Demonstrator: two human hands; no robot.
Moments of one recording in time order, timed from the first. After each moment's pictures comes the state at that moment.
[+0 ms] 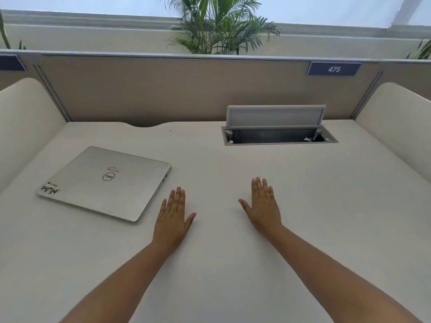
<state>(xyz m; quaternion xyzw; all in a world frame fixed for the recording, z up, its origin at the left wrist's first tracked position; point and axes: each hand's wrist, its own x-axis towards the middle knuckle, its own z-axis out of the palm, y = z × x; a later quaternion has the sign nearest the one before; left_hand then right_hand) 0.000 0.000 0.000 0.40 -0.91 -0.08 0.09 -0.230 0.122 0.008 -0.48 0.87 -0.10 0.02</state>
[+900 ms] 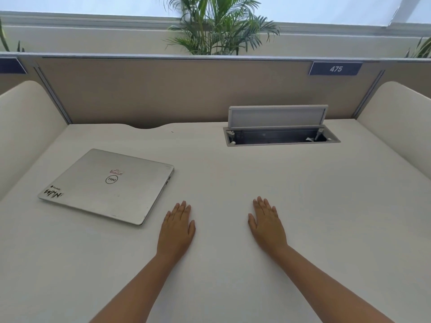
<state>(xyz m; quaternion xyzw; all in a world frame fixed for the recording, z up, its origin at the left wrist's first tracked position) 0.006 0.005 -0.013 0.41 -0.89 -0.14 0.11 -0.209 0.147 -0.014 -0.45 0.88 -0.15 0.06</state>
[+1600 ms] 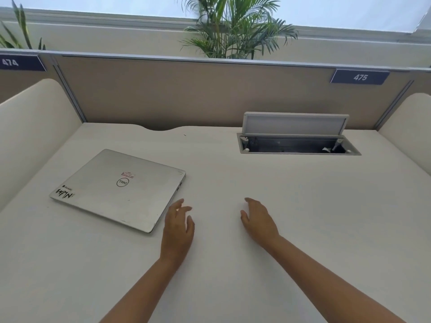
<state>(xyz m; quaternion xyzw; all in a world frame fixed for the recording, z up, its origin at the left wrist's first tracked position) 0.008 -0.006 0.016 0.45 -0.79 -0.23 0.35 -0.191 0.084 0.023 -0.46 0.85 -0.20 0.14</state>
